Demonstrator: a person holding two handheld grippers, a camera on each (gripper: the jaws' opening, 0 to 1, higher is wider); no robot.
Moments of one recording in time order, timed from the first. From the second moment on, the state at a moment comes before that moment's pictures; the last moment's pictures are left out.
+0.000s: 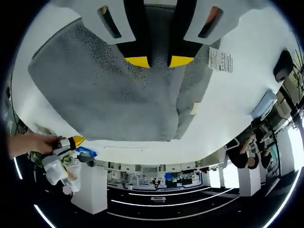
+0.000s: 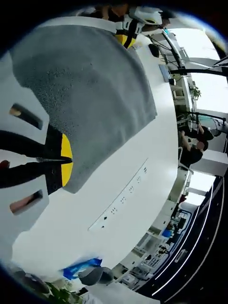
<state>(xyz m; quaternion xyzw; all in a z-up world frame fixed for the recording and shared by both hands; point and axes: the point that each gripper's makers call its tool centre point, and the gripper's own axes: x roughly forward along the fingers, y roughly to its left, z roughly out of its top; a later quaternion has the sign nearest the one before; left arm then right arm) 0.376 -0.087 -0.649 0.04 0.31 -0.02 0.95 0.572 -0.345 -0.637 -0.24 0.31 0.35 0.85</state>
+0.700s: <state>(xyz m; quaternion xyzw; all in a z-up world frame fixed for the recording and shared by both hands) 0.345 -0.066 -0.649 0.11 0.34 0.06 0.93 0.574 -0.372 -0.657 -0.31 0.35 0.33 0.82</state>
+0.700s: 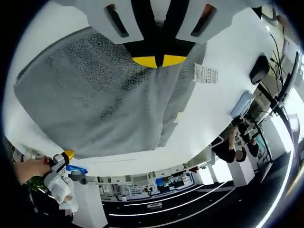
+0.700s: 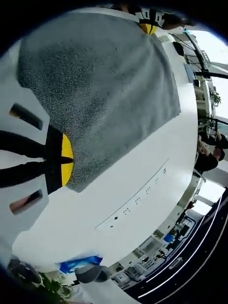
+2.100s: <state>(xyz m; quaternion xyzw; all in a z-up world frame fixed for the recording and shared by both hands) 0.371 -0.148 -0.656 0.11 0.42 -0.09 0.90 0.522 -0.487 -0.661 -0.26 0.43 0.23 0.83</state>
